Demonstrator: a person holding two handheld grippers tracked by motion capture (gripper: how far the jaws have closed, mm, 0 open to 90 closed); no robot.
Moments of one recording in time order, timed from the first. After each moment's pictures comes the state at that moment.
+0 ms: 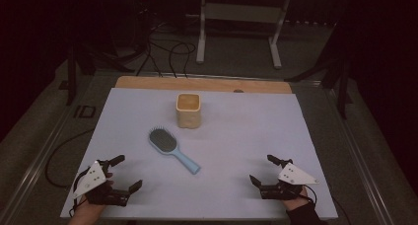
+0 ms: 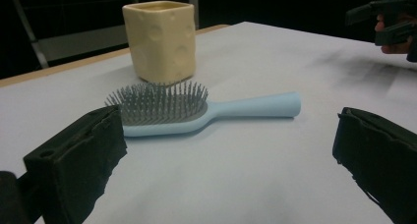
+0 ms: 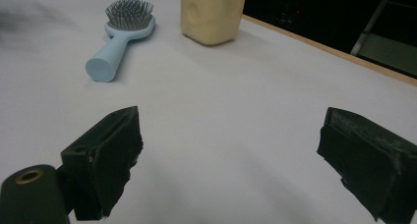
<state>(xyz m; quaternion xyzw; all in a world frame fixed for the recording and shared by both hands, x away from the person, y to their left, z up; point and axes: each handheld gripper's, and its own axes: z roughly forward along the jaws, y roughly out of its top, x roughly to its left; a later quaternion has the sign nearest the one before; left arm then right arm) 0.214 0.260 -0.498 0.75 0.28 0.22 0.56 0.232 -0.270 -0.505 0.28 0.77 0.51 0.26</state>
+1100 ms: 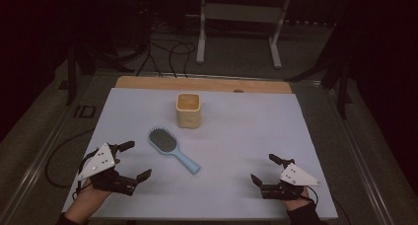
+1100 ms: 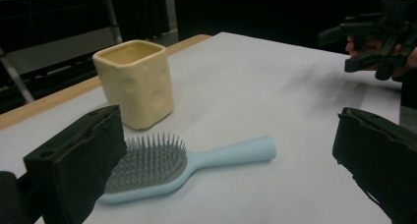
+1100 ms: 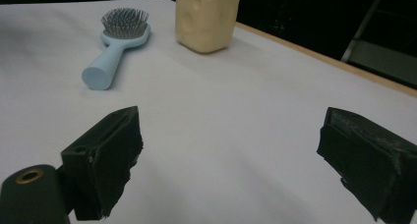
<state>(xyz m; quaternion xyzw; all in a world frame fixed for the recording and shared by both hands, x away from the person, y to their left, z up) 0.235 0.229 -0.432 0.77 0.25 0.19 0.55 0.230 -0.272 -0.502 0.29 0.76 0.51 0.27</state>
